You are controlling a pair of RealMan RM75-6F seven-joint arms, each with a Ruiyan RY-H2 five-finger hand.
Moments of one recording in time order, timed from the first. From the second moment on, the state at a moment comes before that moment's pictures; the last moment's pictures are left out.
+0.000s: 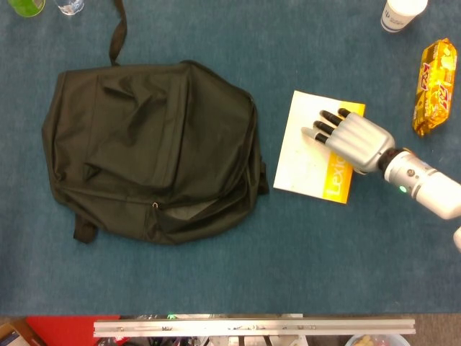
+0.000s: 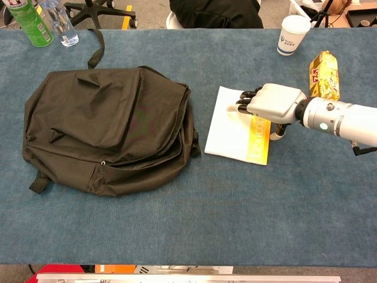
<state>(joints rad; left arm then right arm) 0.01 -1.00 0.02 -1.68 1.57 1.57 -0.10 0.80 -1.47 -0.01 -1.29 -1.50 0.66 -0.37</state>
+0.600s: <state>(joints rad) 0.01 -1.01 0.02 -1.68 1.57 1.57 -0.11 0.81 -1.47 -0.02 -1.29 -1.47 0.66 -0.39</state>
